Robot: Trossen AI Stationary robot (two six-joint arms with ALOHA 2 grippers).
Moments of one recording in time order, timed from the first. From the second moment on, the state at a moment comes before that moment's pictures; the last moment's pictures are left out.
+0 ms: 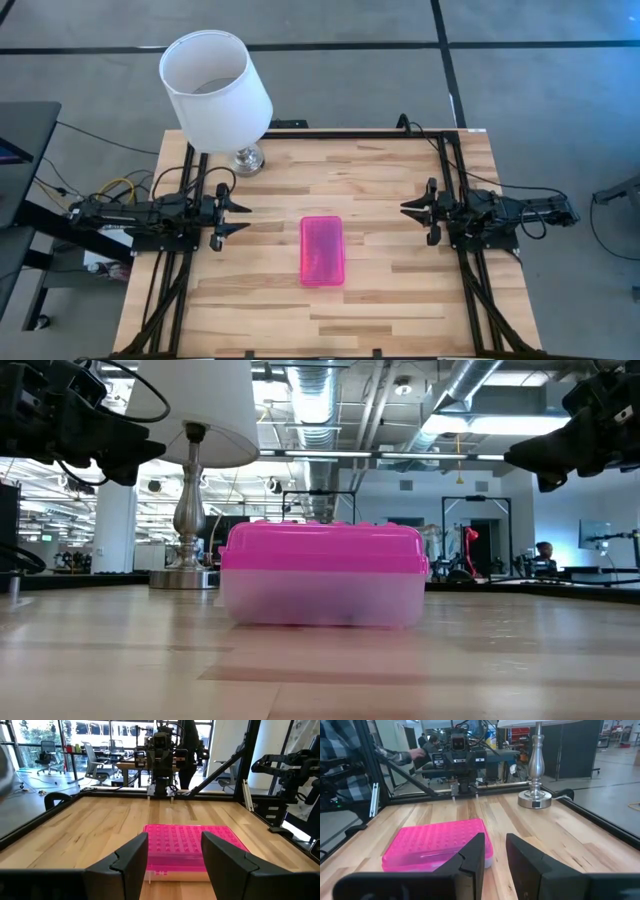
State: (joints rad) left arm -0.06 0.05 0.01 0.04 -0.06 -0.05; right arm 0.10 0.01 0.06 -0.12 0.18 0.04
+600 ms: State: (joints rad) left arm -0.06 0.05 0.01 0.04 -0.06 -0.05; right arm 0.10 0.01 0.06 -0.12 0.18 0.04
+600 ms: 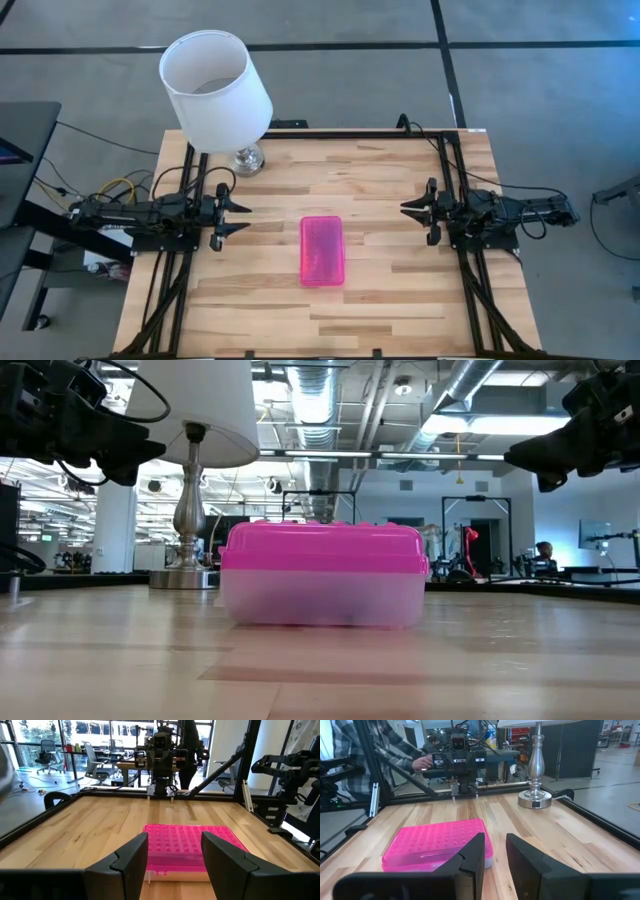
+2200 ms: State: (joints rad) left arm -0.06 0.05 0.01 0.04 -0.06 -0.05; right arm 0.10 0.01 0.06 -0.12 0.18 0.04
